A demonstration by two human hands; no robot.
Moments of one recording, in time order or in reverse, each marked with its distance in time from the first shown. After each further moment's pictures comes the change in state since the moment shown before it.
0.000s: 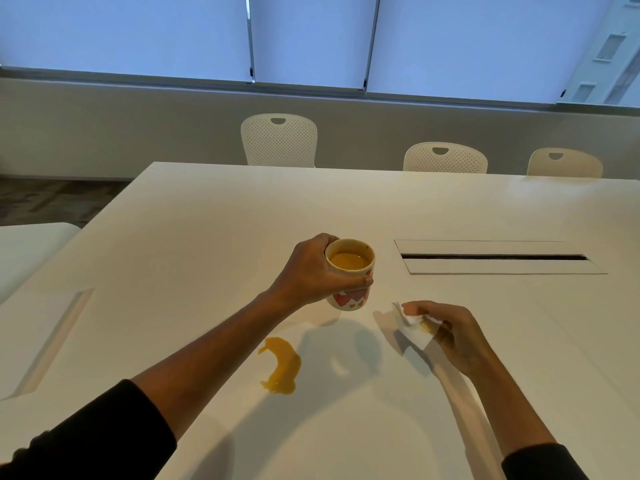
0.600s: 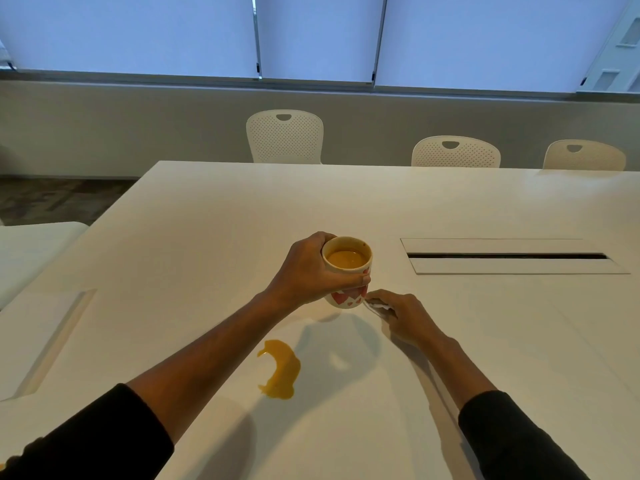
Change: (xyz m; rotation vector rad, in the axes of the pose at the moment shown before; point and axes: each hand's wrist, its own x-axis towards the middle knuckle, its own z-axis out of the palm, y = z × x) left_hand 0.008 -0.009 0.004 0.045 0.036 -0.013; right_hand 0.071 0.033 0.048 -1.058 -0.207 -0.391
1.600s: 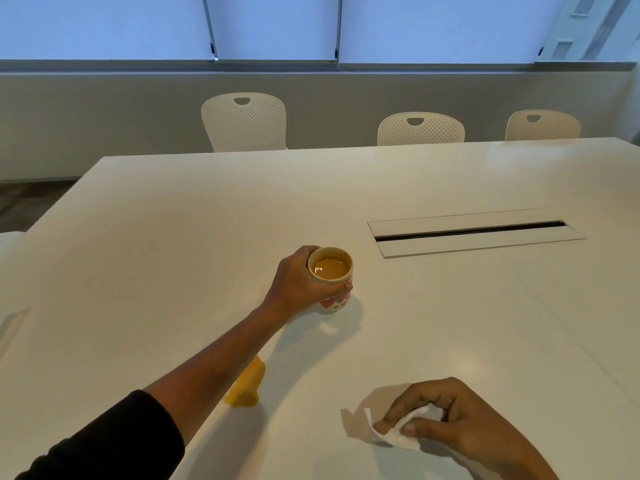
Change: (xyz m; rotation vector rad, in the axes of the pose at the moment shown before) left_hand 0.004 -0.028 0.079 -0.126 -0.043 -0.105; right_hand -0.191 -0.030 -0.055 0.796 -0.279 0.137
